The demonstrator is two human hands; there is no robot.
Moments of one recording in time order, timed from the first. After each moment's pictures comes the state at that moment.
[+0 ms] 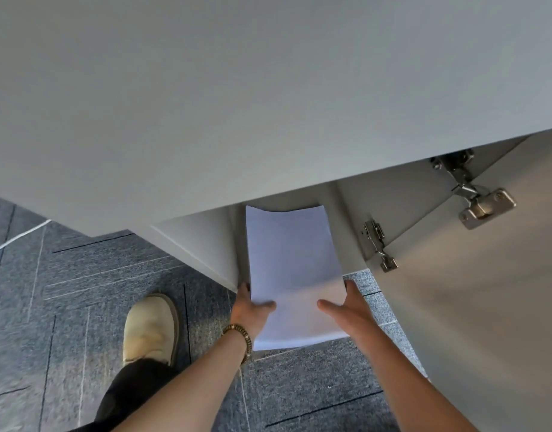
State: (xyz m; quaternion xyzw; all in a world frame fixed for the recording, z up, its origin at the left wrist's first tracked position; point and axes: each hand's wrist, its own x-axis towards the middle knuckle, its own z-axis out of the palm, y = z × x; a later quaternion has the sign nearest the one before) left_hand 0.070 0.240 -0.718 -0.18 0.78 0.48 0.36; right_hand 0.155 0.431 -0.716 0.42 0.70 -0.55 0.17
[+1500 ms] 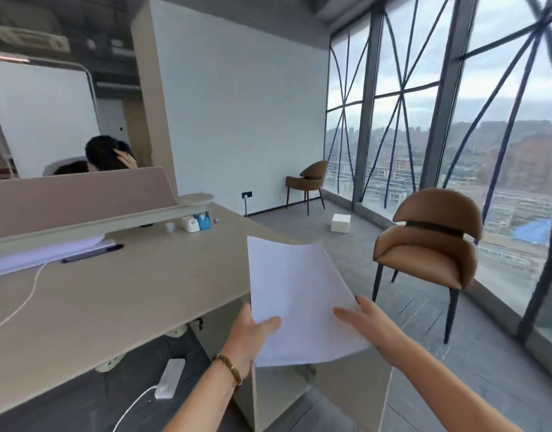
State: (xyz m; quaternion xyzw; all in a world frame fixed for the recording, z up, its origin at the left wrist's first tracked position) left_hand 0.244 -0.021 -0.014 0.28 0.65 0.65 0.29; right_hand 0.426 0.149 0.005 0.38 0.73 -0.54 -0.20
